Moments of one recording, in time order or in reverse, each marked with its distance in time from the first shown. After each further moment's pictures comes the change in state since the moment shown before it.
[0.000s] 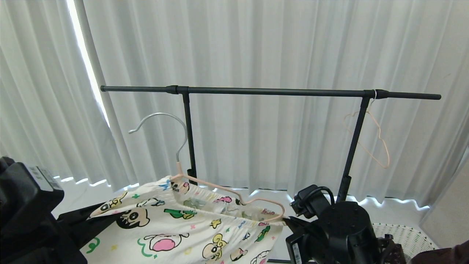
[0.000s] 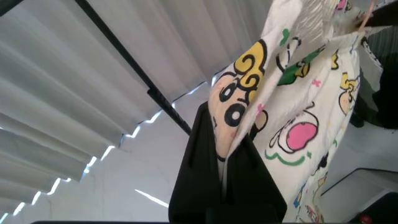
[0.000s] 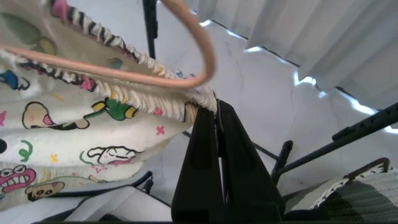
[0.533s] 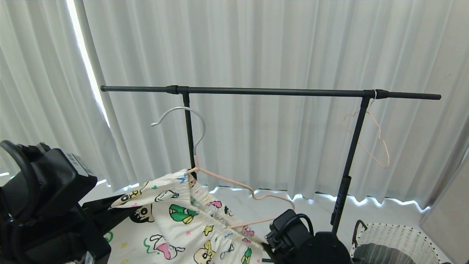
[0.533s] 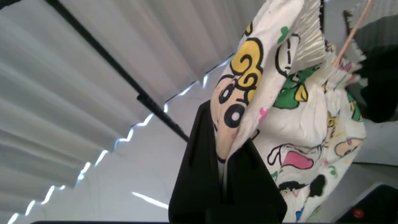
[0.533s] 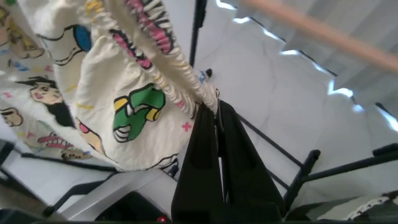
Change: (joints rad) left arm -0.025 0.102 -0.067 0.001 -0.004 -0.001; right arm 0.169 0.059 -0.032 -0.001 -0.005 0.038
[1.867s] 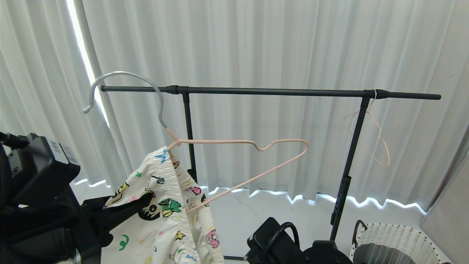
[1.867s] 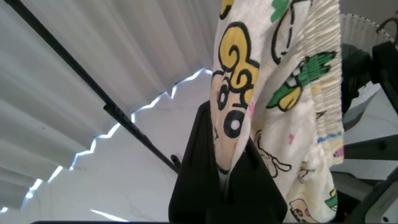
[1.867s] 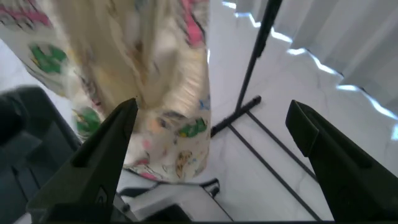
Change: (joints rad) left arm 0.064 -0.010 -0.022 0.001 -0.222 -0.066; right arm 0.107 -0.023 -0.066 -0.012 0.152 0.000
